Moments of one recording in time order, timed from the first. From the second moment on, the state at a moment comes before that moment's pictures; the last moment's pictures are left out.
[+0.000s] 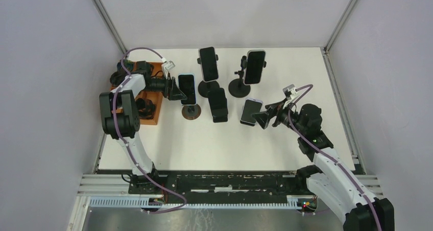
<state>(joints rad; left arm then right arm) 0.10 1.91 1.33 -0.64 1.11 0.58 0.28 0.76 0.42 0.18 -0.49 0.31</state>
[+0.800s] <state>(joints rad) 0.05 1.87 1.39 -0.98 1.09 0.88 0.56 0.96 0.49 0.28 -0.53 0.34</state>
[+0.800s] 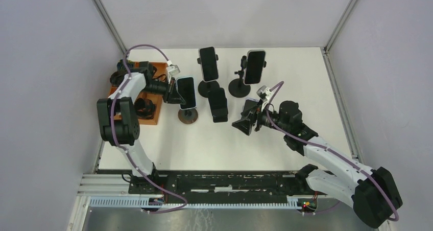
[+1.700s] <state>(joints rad) -0.14 1.35 1.33 -1.46 1.08 1.10 0.85 1.47 0.83 0.62 -0.54 0.50</state>
